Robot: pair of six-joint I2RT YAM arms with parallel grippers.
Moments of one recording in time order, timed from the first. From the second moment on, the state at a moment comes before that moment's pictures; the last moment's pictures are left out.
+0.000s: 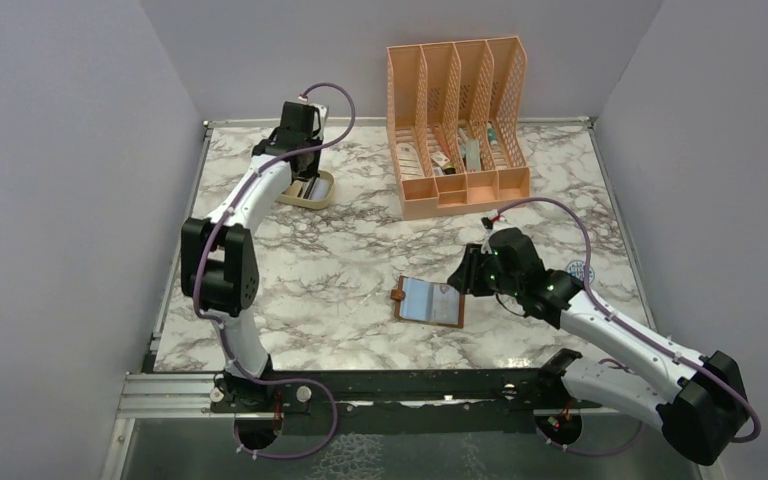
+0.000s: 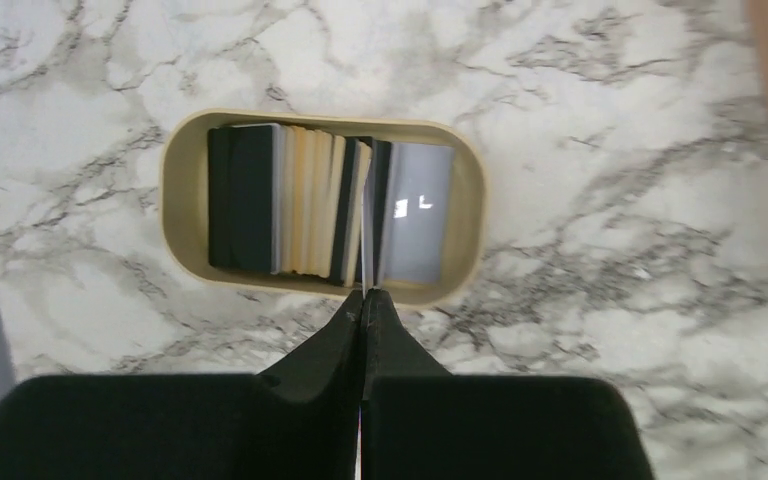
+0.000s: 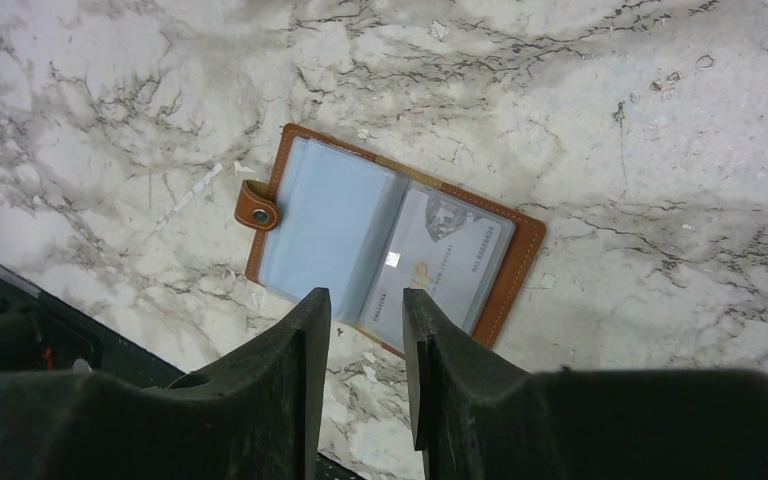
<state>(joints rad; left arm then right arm) -0.22 1.89 1.61 -0.54 -0.18 0.05 0.66 0.98 0.60 -0.33 0.00 0.59</state>
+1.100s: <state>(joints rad) -0.36 1.32 0.76 0.24 0.93 -0.88 0.66 0.81 0.50 0.01 -0.24 0.92</state>
